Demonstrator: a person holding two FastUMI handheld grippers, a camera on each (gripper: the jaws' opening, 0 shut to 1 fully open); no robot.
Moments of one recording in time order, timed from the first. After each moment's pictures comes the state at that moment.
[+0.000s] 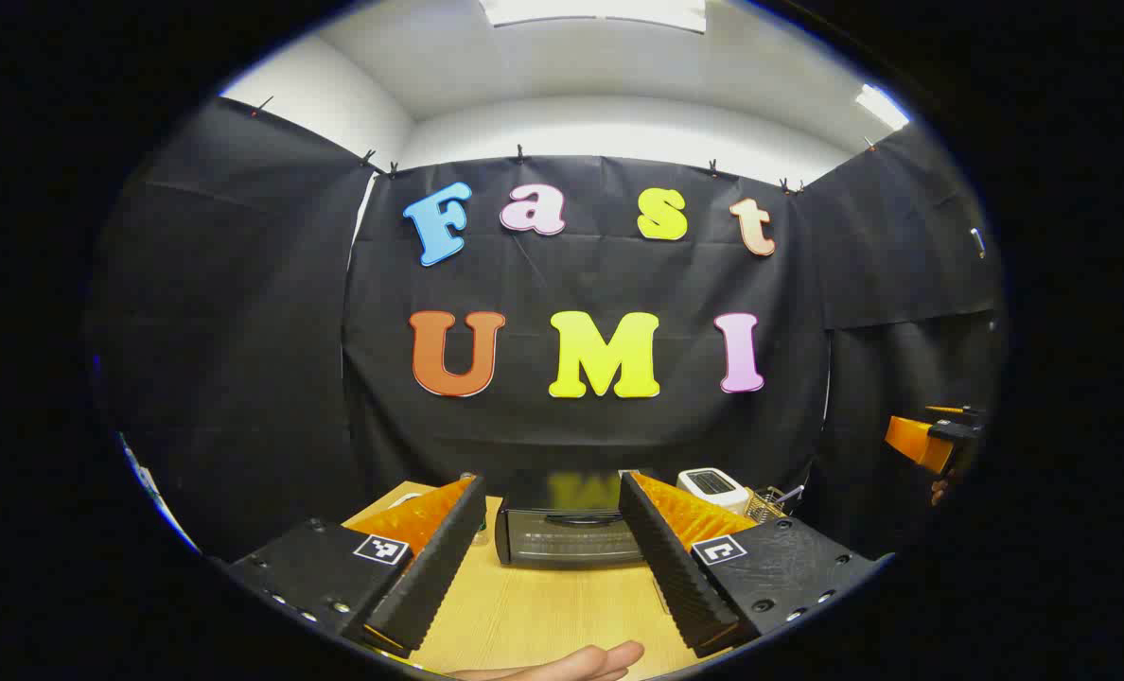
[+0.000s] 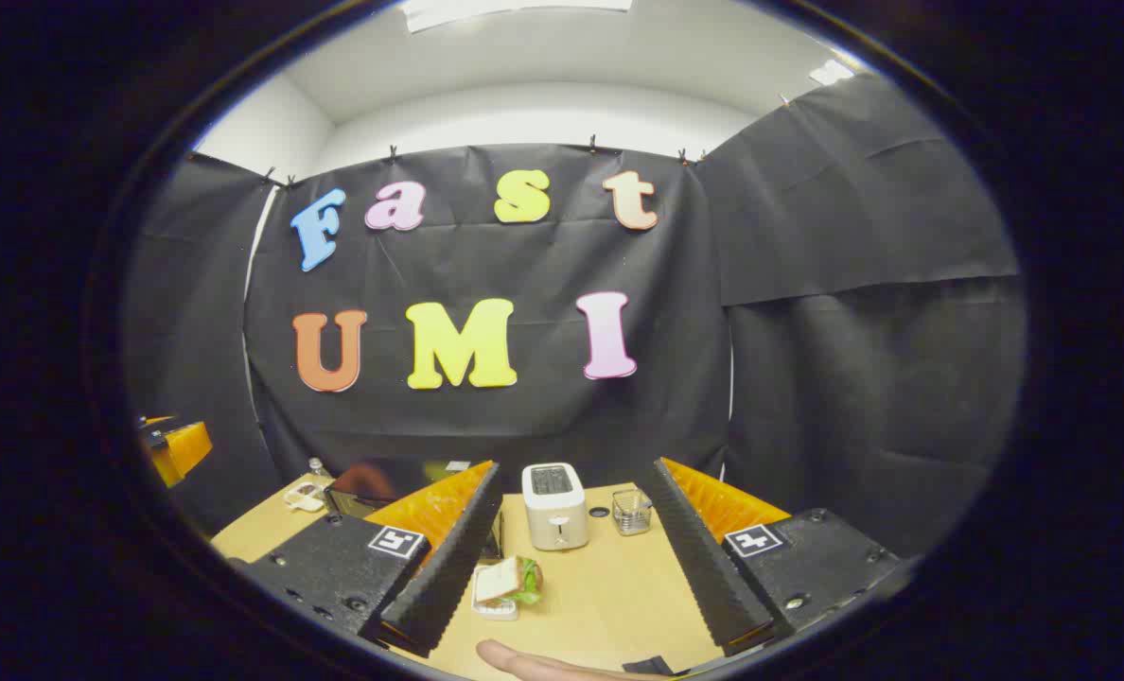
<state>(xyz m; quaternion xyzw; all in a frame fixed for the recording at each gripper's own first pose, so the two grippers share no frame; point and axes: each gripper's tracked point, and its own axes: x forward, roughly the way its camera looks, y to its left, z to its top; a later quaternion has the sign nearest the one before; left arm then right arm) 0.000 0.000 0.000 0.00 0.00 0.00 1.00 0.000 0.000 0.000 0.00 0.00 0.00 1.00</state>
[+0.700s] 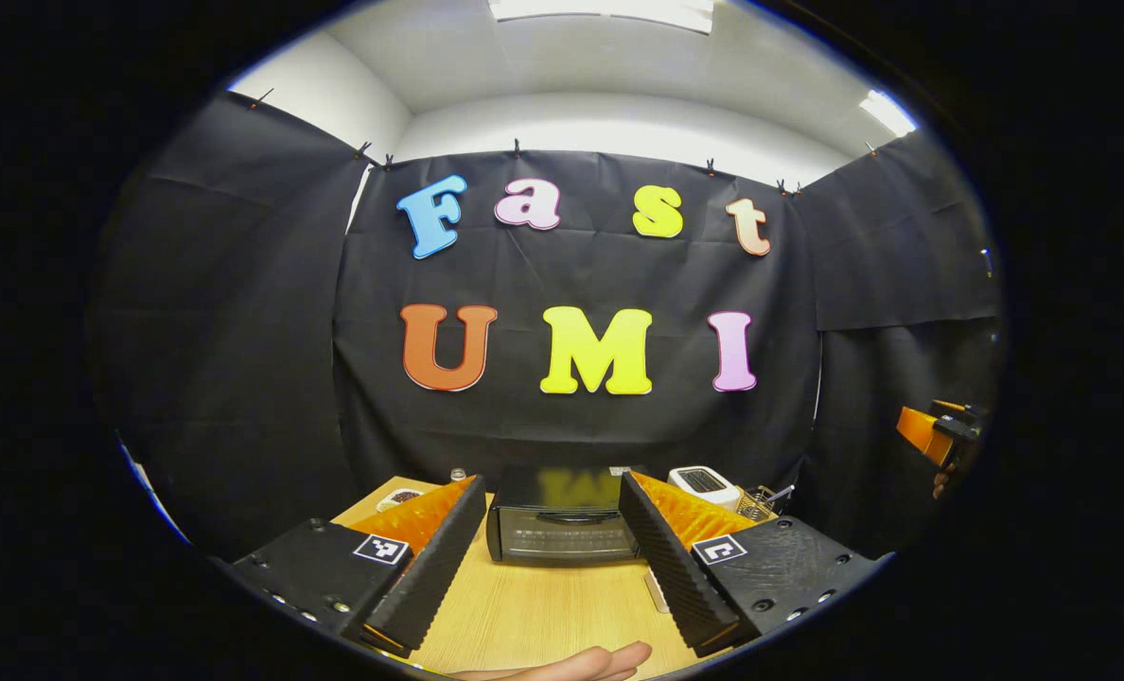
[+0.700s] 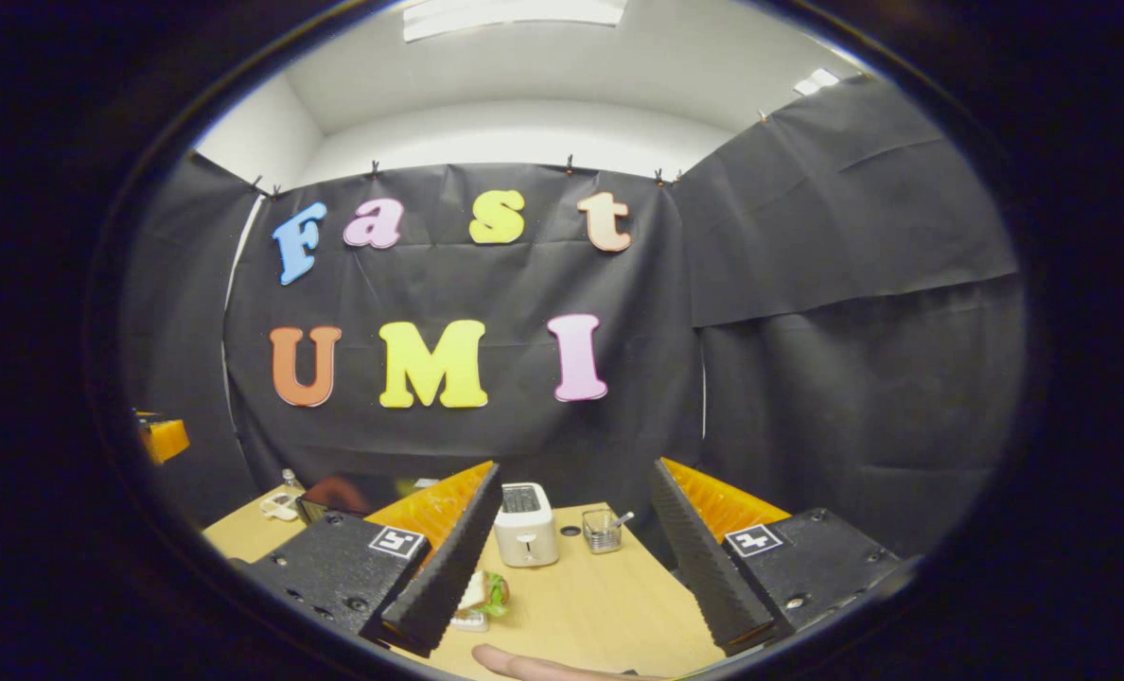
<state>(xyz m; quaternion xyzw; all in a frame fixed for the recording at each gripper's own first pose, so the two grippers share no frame) 0.004 -0.002 0.002 -0.01 0.00 -0.02 1.00 0.007 -0.047 0.014 -0.01 -0.05 -0.04 1.00</state>
